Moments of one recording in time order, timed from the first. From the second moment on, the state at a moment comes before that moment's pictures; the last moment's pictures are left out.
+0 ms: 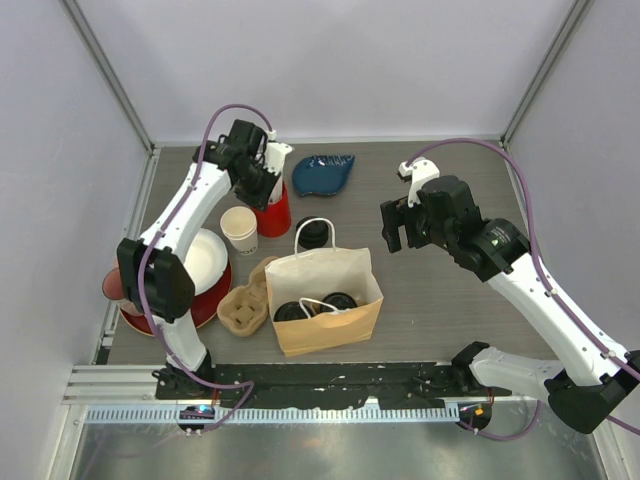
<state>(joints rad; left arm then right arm) -0.35 1.79 1.77 -1.07 0.15 0.26 0.60 1.08 1.26 -0.81 0.16 0.11</state>
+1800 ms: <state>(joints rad) -0.37 1.31 1.88 -1.15 0.21 0.34 0.77 1.33 1.64 -0.38 -0.31 -0.31</state>
